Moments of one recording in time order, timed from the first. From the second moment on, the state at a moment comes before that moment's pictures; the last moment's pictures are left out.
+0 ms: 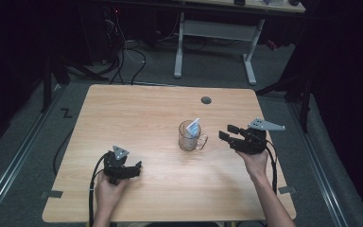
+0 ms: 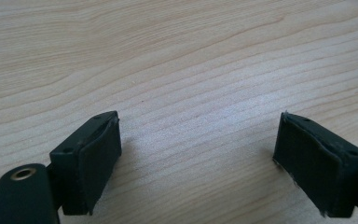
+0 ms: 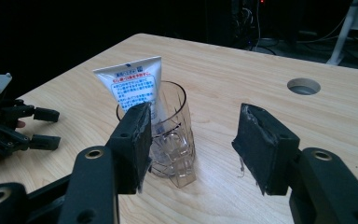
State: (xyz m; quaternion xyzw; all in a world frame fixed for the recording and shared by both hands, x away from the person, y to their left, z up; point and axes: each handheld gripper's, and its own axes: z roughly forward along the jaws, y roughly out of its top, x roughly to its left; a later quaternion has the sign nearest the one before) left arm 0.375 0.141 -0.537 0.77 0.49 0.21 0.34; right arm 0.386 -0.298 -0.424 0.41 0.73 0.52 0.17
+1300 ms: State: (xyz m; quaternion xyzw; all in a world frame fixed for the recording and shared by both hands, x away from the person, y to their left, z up) left arm 0.375 0.141 -0.537 0.77 0.49 0.21 0.34; right arm 0.378 -0.320 -0.462 0.46 0.71 0.51 0.16
